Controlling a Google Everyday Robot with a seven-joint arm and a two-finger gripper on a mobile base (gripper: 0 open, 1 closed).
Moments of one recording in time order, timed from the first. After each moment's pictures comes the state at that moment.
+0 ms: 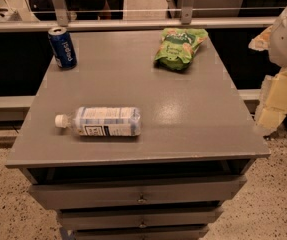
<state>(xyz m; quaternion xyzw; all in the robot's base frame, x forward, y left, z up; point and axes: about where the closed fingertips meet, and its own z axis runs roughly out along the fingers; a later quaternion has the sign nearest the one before) 0.438 -0.216 0.977 -0.60 0.78 -0.04 0.16</state>
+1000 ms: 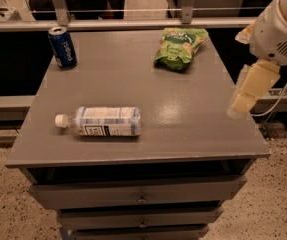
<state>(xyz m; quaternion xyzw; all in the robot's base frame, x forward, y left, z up) 0.482 -0.200 0.970 -0.58 0.79 -0.02 0.22</state>
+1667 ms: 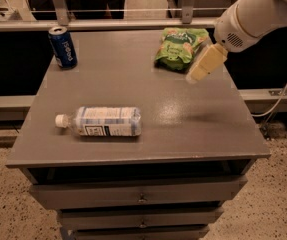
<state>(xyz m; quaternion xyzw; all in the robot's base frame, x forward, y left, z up) 0.617 -0.175 0.946 -0.50 0.80 0.01 0.34</state>
